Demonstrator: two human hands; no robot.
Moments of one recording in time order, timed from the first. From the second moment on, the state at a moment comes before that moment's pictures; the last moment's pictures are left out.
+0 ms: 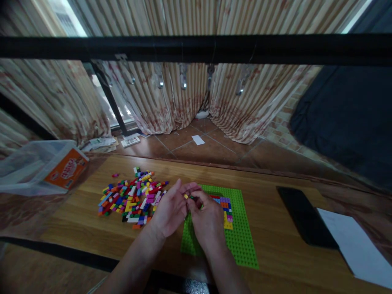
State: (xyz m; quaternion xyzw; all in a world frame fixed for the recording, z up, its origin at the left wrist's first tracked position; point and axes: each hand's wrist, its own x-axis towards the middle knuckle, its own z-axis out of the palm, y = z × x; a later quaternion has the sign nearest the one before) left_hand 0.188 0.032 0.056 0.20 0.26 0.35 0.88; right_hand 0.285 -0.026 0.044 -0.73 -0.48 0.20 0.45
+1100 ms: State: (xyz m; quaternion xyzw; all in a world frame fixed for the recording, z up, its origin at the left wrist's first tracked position) left_hand 0.196 0.030 0.043 0.37 0.32 0.41 0.77; right_hand 0.286 -0.028 0.047 -0.68 -0.50 0.09 0.52
